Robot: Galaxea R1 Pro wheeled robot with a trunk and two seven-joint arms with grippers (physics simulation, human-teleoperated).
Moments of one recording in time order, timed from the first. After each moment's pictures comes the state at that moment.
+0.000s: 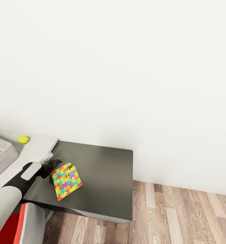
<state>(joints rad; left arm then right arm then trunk) -0.87 0.33 -0.23 -0.52 1.24 0.44 0.31 0.04 -0.12 -0.26 -0.90 -0.48 0.17 -0.16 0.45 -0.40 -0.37</state>
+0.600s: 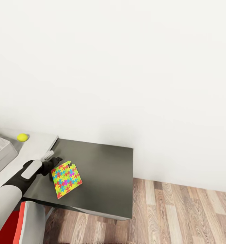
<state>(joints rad) -0.87 0.34 -0.23 -0.56 1.21 0.45 0.31 0.04 -0.12 -0.26 -0.90 -0.48 0.17 -0.16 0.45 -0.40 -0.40</state>
